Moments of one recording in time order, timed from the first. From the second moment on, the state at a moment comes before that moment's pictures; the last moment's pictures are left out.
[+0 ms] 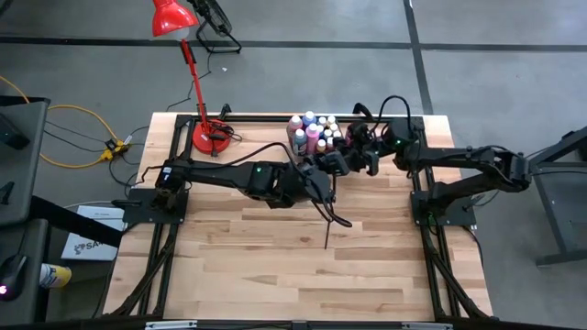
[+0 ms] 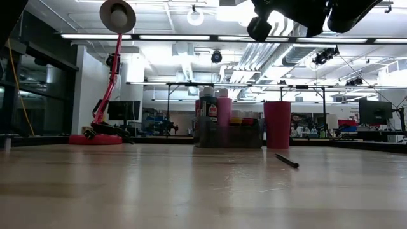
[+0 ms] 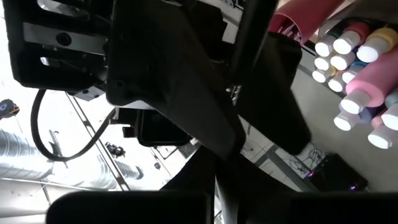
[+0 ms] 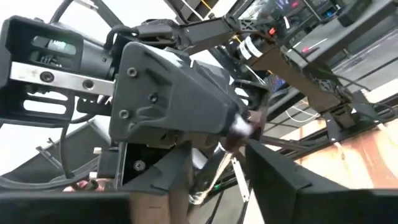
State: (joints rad) left arm -0.19 2.00 2.24 -0.71 -0.99 1.74; right arm -0.37 1.25 0.70 0.85 -0.77 0.94
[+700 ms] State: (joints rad) left arm -0.19 1.96 2.24 -0.82 -1.10 1.47; right arm -0.47 1.24 0.70 0.69 -0.73 0.83
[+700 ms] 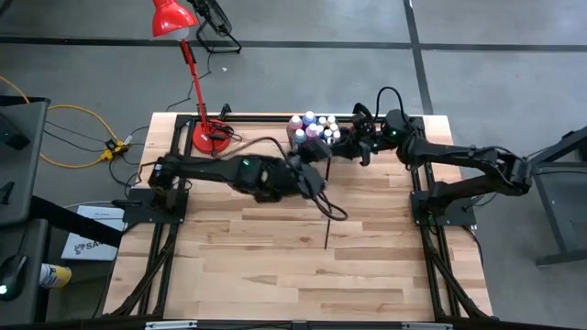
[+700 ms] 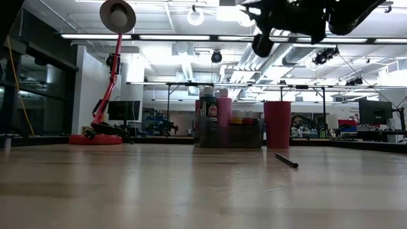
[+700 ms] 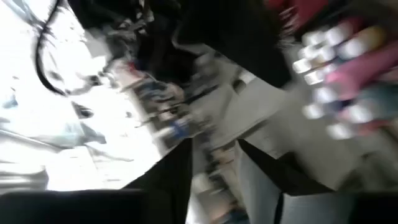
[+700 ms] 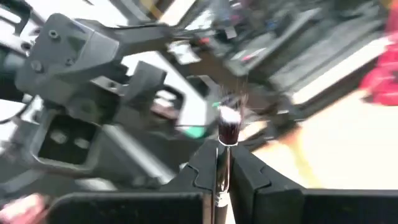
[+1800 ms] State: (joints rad) left arm -0.02 1.83 1.74 -0.75 -0.47 0.20; right arm -0.61 1.09 0.70 -0.01 0.29 0.19
